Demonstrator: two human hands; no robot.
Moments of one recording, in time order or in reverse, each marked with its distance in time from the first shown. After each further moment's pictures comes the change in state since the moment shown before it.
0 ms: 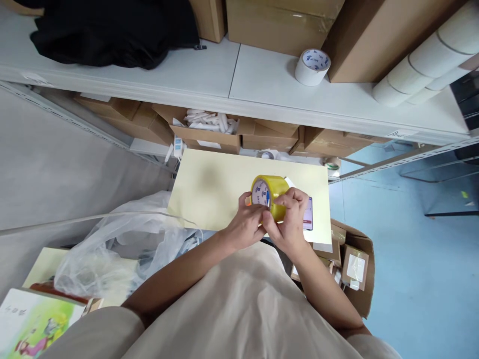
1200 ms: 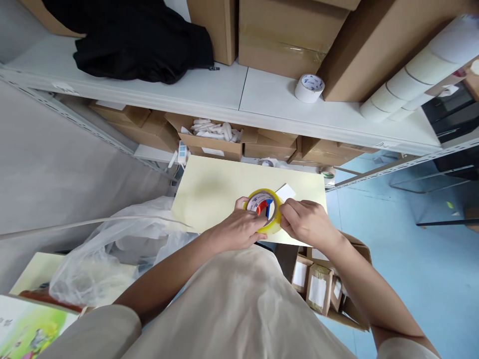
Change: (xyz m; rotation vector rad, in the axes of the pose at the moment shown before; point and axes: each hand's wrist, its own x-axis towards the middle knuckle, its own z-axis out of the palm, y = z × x) left_hand -0.018 -0.004 -0.049 0.130 -0.350 0.148; right_hand 0.022 0.004 -0.046 -0.546 -0.434 -0.564
